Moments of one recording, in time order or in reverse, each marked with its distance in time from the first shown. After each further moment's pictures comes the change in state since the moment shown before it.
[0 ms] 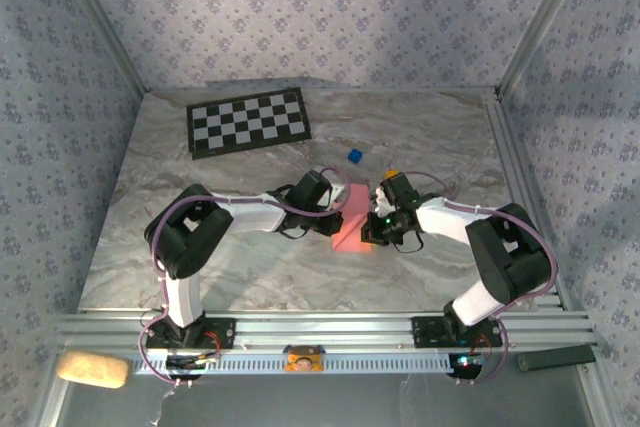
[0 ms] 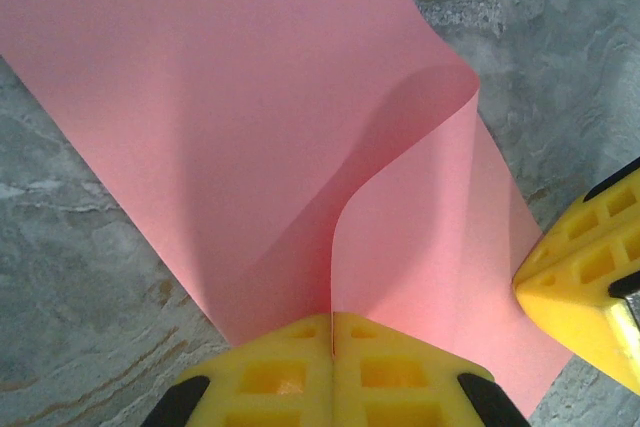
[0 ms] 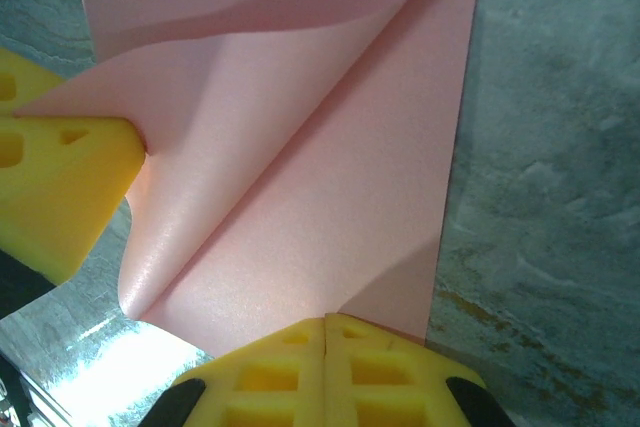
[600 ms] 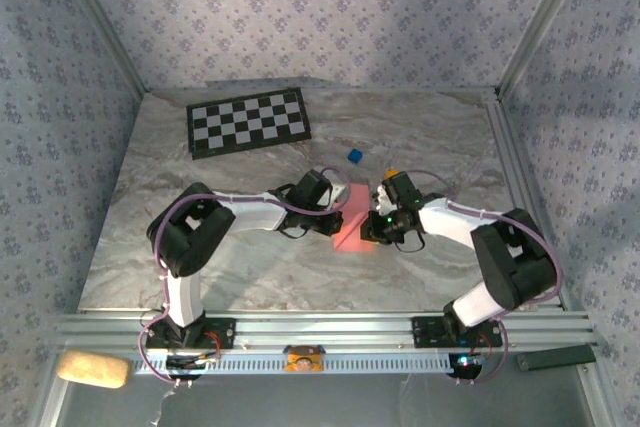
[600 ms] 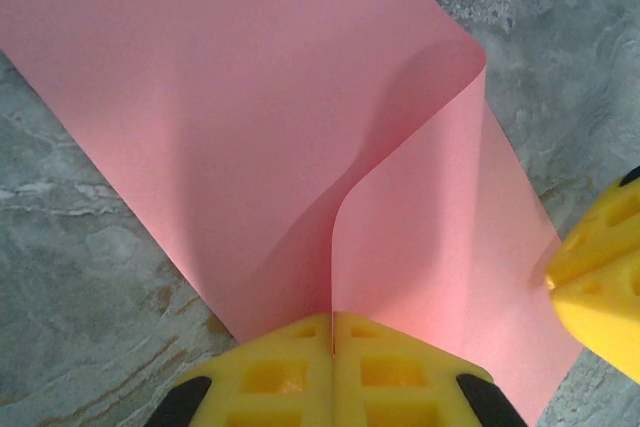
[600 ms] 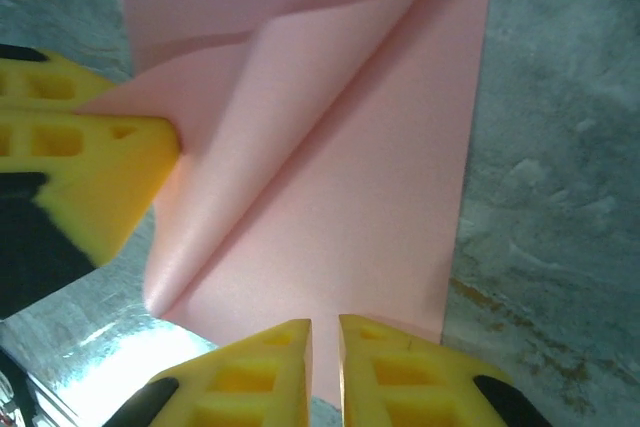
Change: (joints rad) left arm 0.002 0.018 0.012 -0.006 0.018 0.000; right arm -0.002 -0.053 0.000 -0.010 0.011 0.009
